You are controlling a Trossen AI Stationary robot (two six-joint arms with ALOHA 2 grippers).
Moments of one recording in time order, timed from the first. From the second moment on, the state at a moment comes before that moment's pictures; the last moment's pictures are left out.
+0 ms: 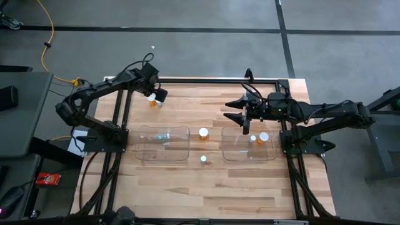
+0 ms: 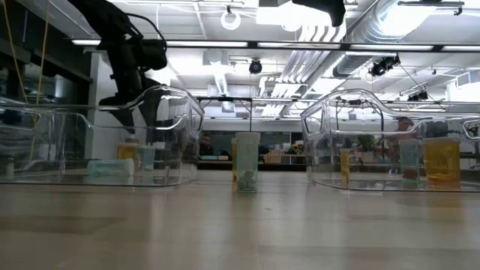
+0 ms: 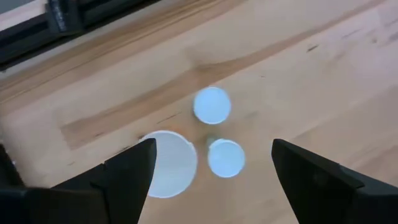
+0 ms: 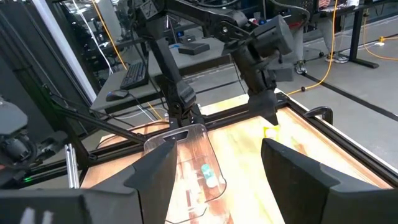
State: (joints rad) left arm 0.97 1.40 0.94 -0.75 0.00 -0.27; right arm -0.03 1.01 0.87 0.03 0.10 0.24
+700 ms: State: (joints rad) left arm 1.00 1.45 0.94 -0.81 -0.12 -0.35; right arm -0.03 1.01 0.87 0.02 0.12 0.27
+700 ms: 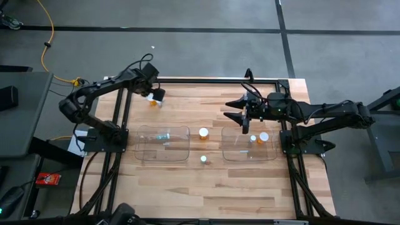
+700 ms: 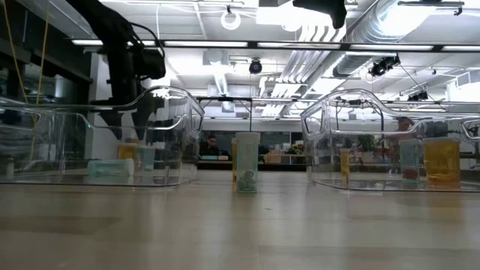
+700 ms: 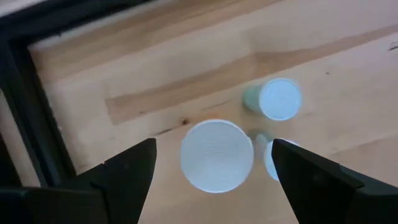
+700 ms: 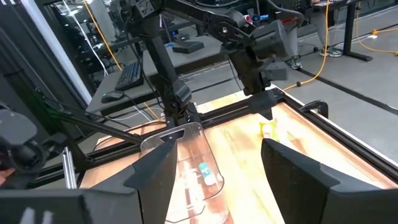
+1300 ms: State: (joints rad) left arm 1.00 1.52 0.94 -0.82 -0.10 -0.39; right arm -0.03 1.01 0.87 0.02 0.13 0.27
